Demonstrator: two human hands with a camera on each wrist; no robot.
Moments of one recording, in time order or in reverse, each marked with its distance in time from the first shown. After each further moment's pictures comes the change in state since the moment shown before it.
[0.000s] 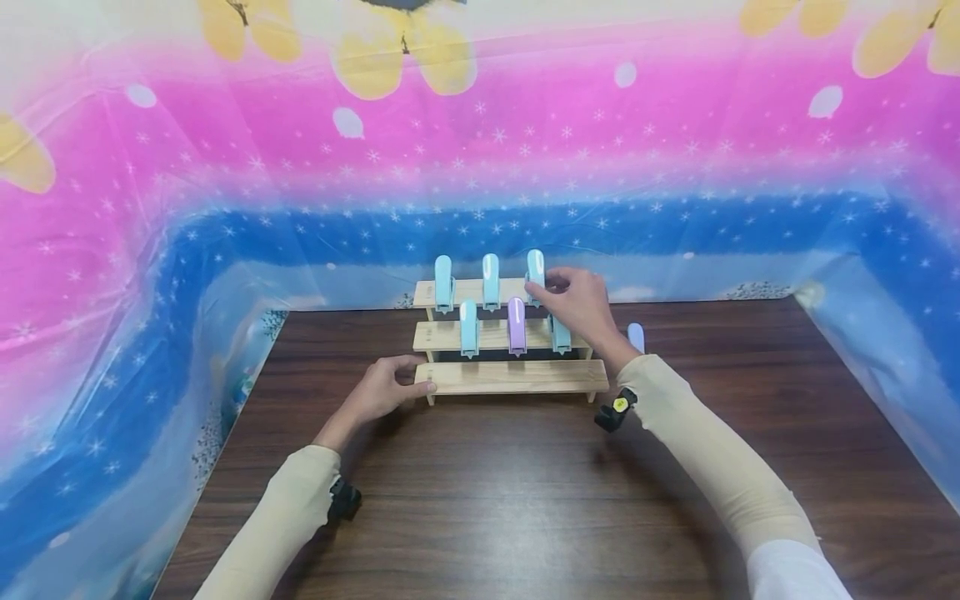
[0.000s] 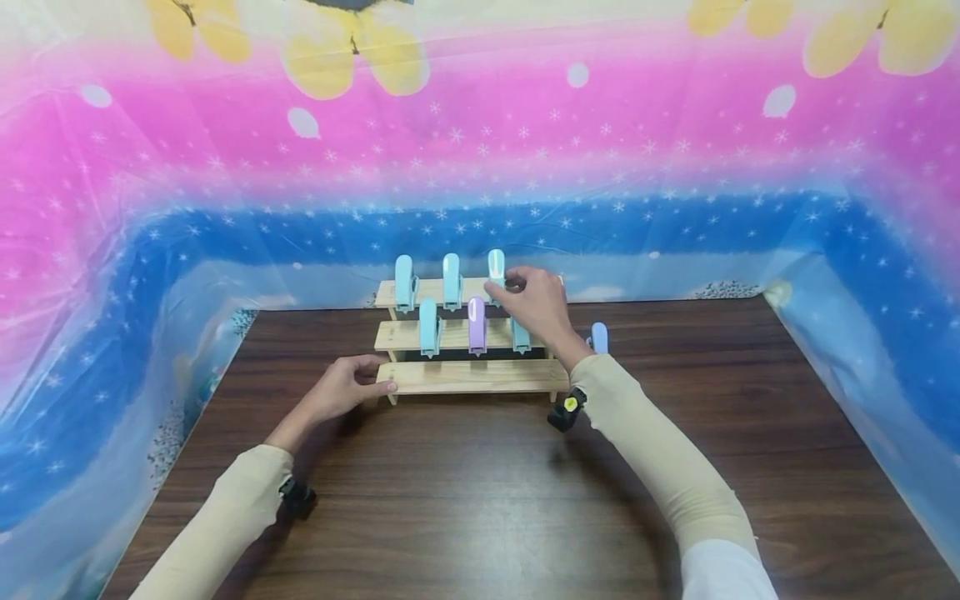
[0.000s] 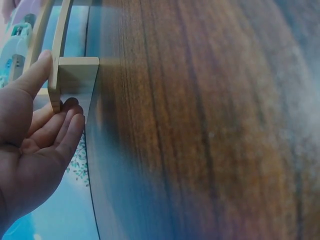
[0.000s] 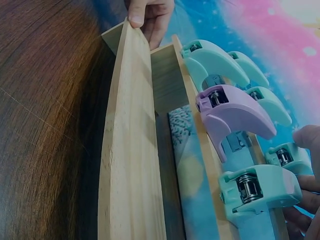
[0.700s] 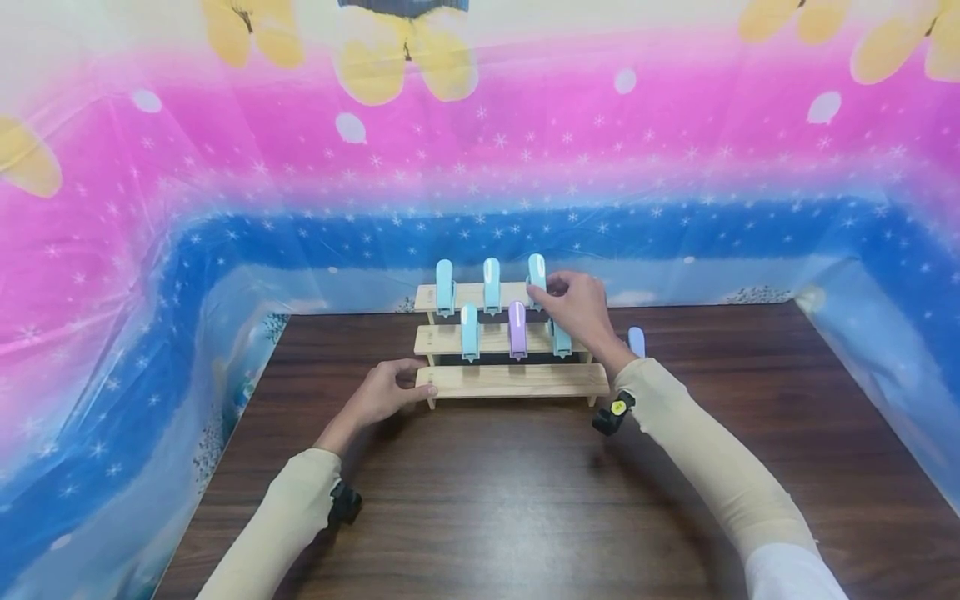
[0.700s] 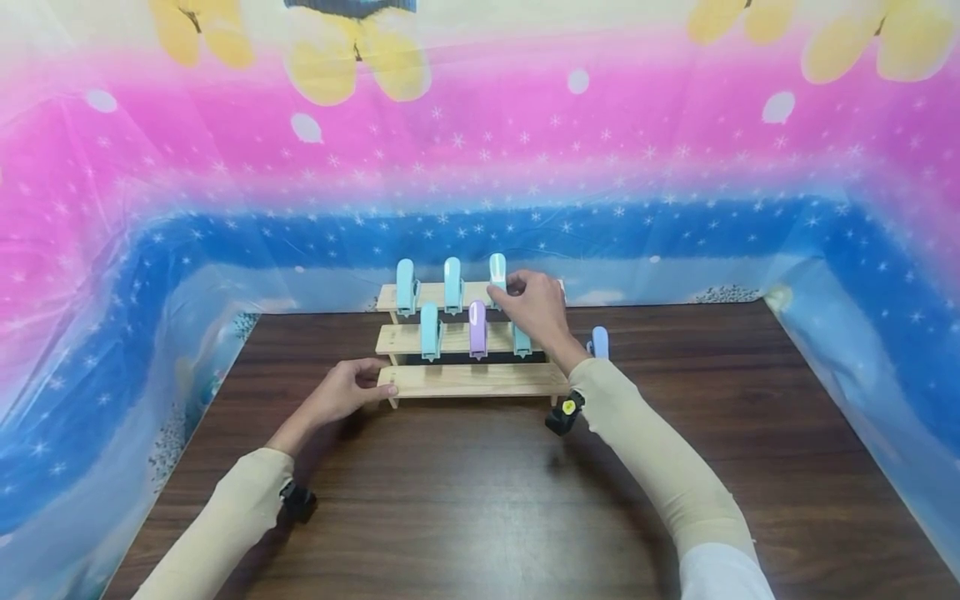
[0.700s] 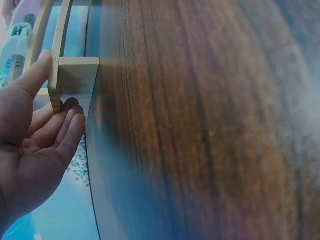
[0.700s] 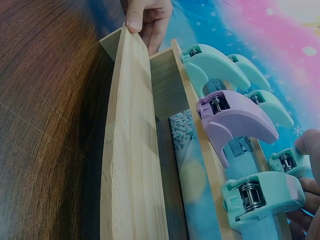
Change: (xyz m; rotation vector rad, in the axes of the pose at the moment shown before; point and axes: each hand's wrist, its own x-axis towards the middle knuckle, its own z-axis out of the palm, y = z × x) left_hand 0.001 -0.001 -0.002 -0.003 -0.006 -0.002; right_hand 0.002 0.000 0.005 -0.010 0.053 -0.006
